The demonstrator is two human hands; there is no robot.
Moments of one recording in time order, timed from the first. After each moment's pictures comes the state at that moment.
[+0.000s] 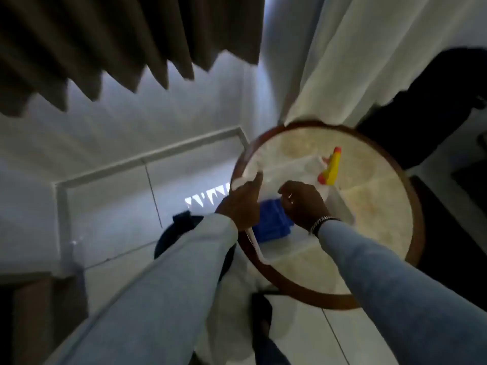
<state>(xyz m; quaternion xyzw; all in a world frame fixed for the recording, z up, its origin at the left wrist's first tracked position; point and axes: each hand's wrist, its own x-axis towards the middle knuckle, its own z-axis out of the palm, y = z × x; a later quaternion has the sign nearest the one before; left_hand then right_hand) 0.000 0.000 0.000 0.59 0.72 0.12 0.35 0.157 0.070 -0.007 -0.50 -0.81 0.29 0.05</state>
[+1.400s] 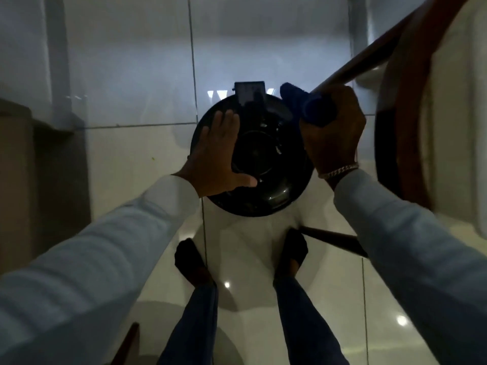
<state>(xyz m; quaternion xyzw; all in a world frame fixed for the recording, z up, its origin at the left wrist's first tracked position) -0.157 -0.208 -0.287 0.50 0.78 0.15 0.36 -0.019 -0.046 -0.262 -0.43 -0.81 0.30 0.28</state>
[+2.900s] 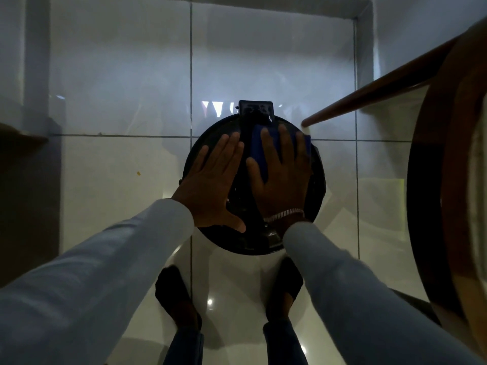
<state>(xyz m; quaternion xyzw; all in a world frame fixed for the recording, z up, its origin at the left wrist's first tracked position) -0.173 -0.206 -0.354 0.59 0.75 0.06 0.30 -0.054 -0.096 -0.372 -0.40 -0.90 0.15 0.08</state>
